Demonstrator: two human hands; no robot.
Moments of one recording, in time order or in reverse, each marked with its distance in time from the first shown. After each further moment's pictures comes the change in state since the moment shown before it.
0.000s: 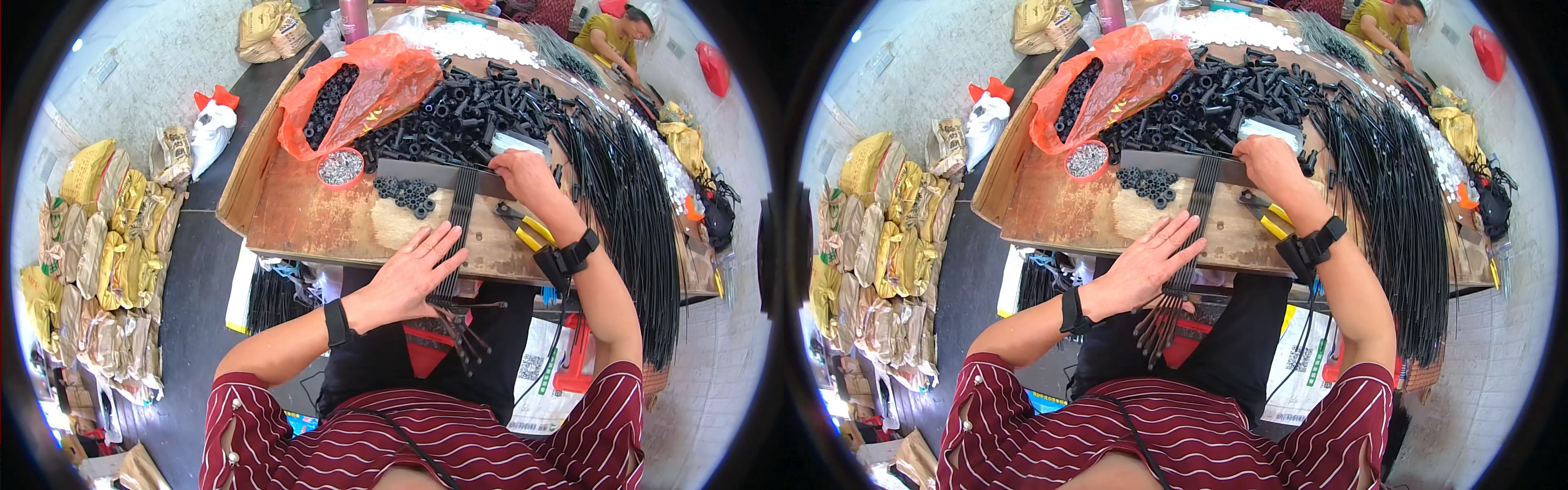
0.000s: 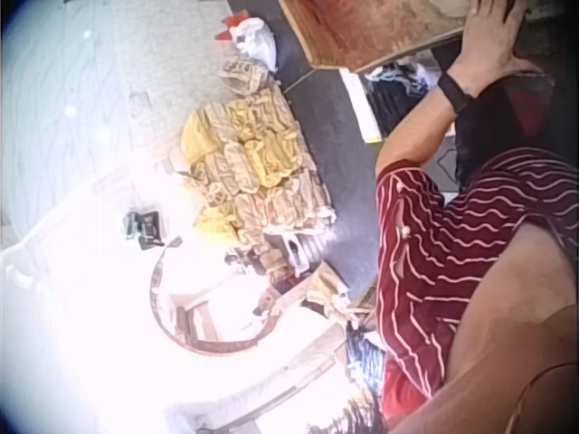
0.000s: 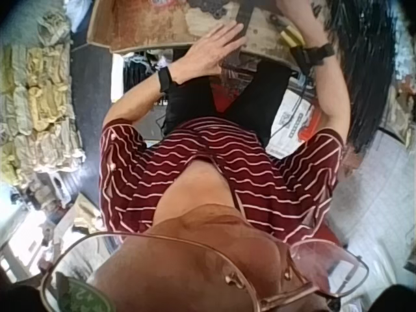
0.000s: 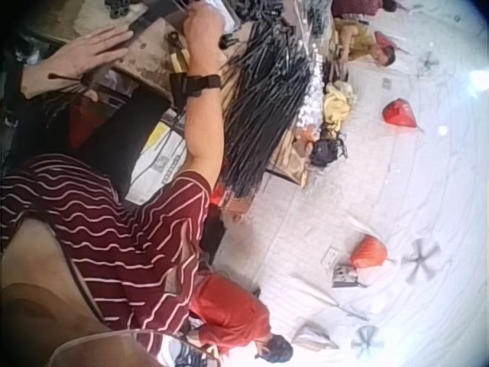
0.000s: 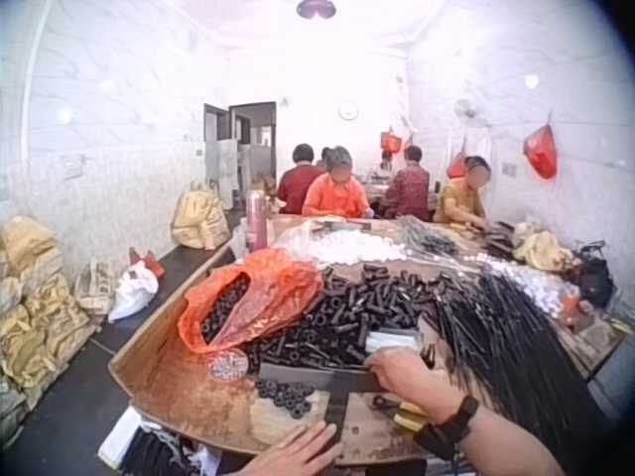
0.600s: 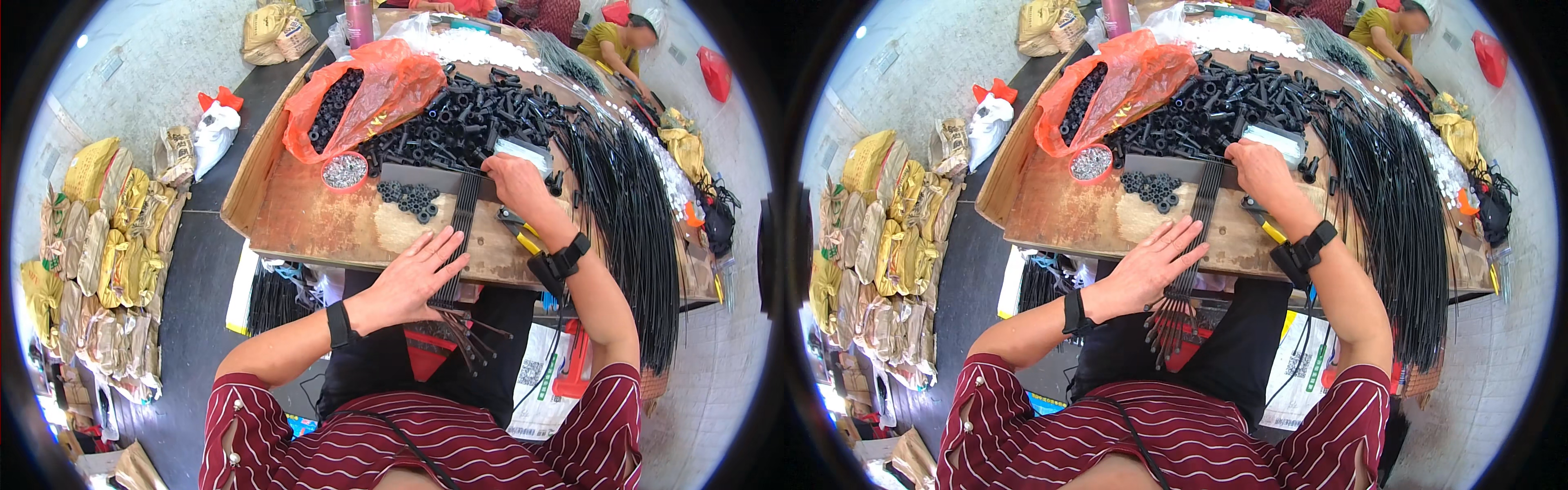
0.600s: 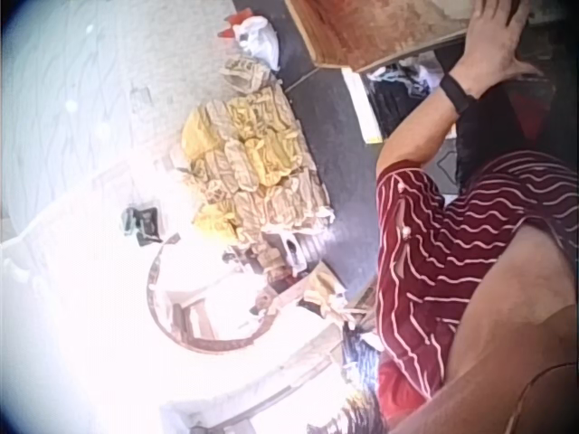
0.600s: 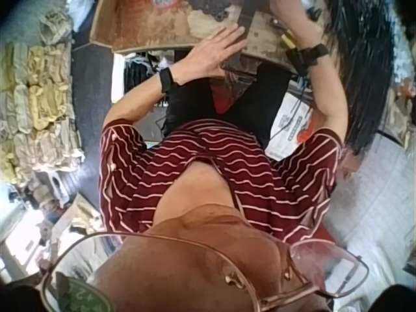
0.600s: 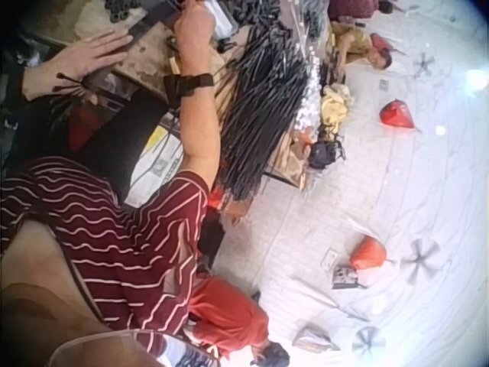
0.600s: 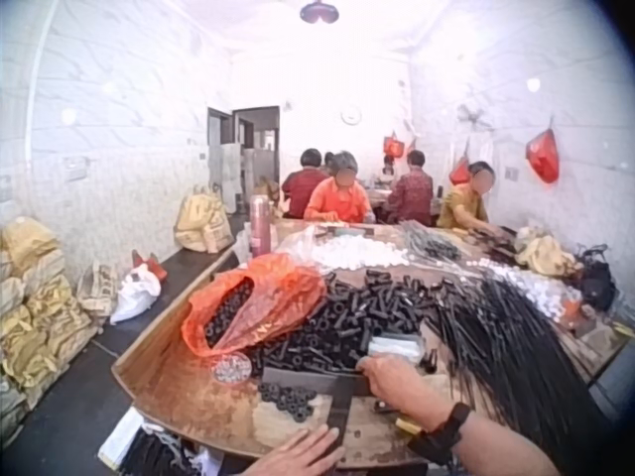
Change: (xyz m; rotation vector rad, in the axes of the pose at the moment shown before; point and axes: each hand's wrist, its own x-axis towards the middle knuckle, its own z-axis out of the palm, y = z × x) left_hand -0.003 0.001 -0.002 0.065 0.006 0.014; right_hand 0.003 -0.017 0.006 0.023 0.064 -0.084
